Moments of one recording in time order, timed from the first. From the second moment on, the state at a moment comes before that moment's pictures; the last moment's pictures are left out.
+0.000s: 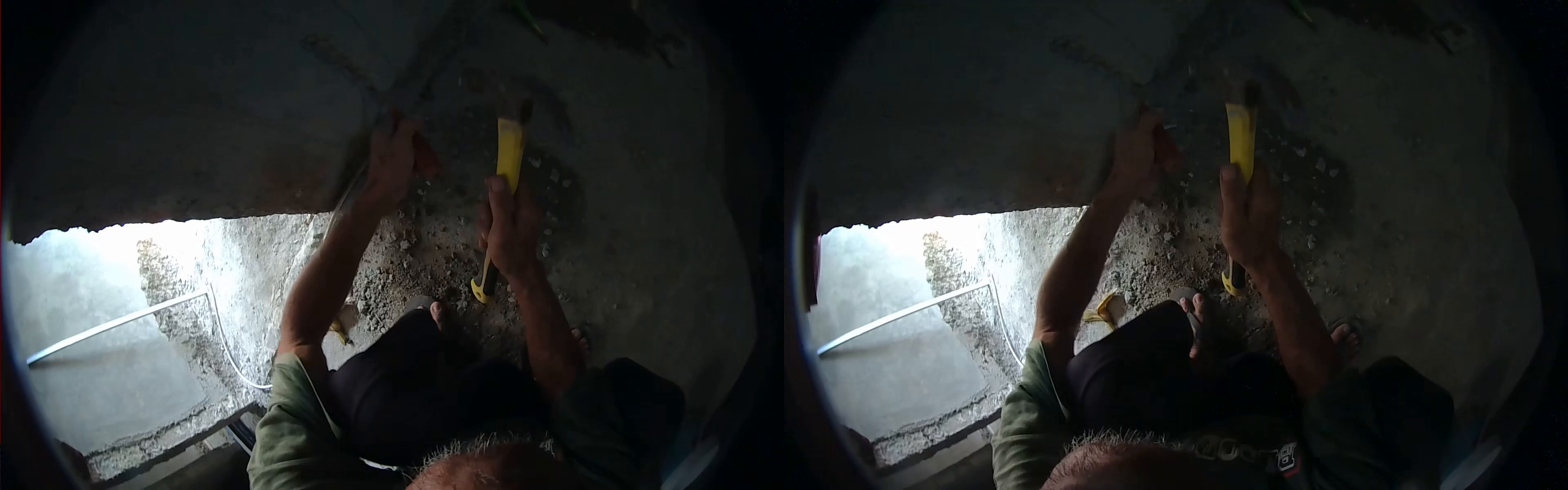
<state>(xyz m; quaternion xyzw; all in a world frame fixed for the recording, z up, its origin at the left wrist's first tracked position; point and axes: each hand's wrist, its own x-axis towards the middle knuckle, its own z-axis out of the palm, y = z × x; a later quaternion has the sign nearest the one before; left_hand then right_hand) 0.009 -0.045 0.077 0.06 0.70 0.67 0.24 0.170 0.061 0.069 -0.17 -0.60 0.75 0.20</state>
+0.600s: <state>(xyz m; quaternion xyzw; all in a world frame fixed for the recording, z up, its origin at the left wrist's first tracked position) 0.050 0.015 0.267 0.01 0.74 0.66 0.13 0.164 0.147 0.180 -0.04 -0.68 0.70 0.18</state>
